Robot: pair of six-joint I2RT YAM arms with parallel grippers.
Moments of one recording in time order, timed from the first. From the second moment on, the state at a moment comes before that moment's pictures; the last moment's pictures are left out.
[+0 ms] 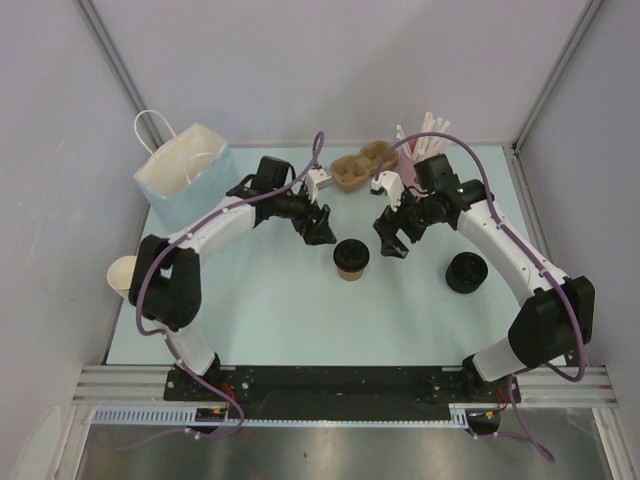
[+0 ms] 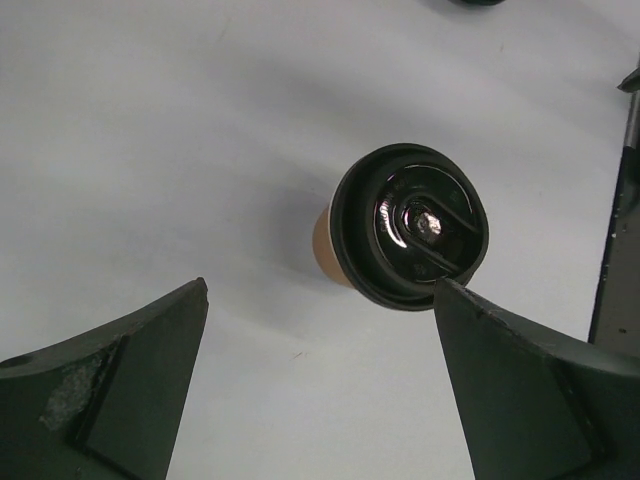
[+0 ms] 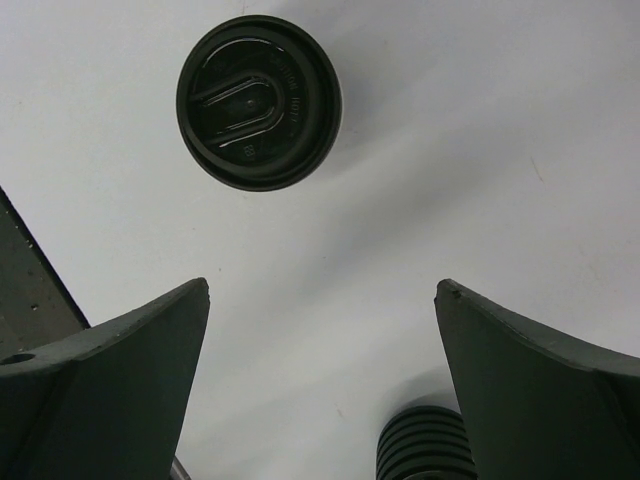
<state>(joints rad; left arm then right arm) -0.42 1.72 1.31 -0.38 0.77 0.32 0.39 1.50 1.37 -0.88 -0.48 -0.54</state>
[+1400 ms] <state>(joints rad) -0.52 1.96 1.43 -0.41 0.87 0.24 0.40 1.45 1.30 -0.83 -0.50 -0.55</state>
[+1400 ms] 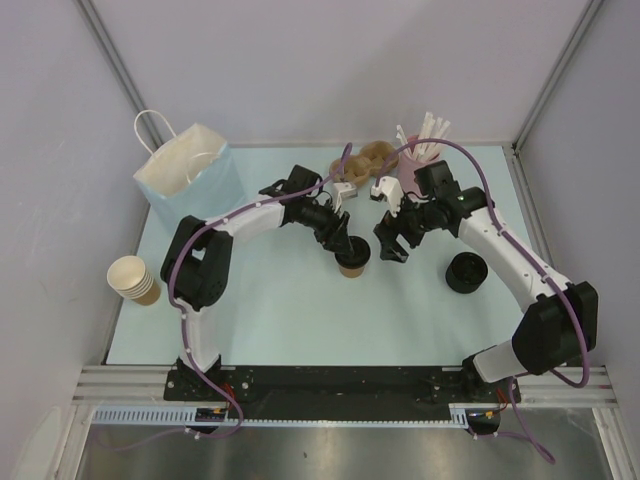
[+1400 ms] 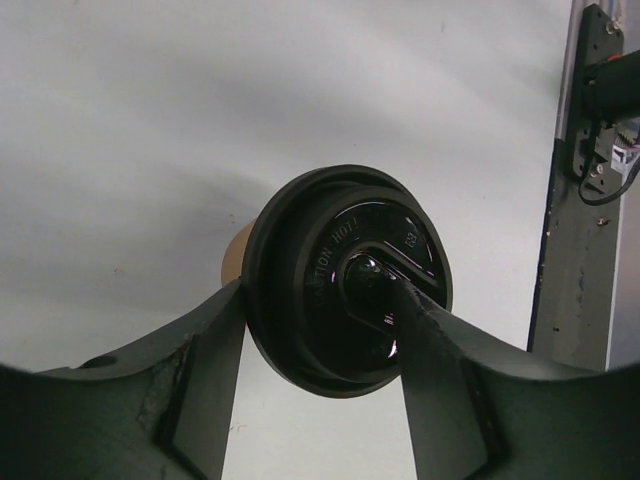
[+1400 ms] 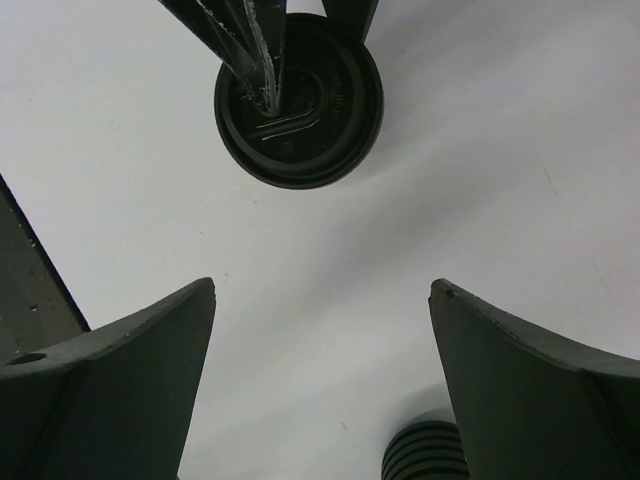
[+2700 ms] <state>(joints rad) -0.52 2.00 1.44 -0.37 0.93 0.22 0.29 1.77 1.27 -0.50 -0.86 -0.22</state>
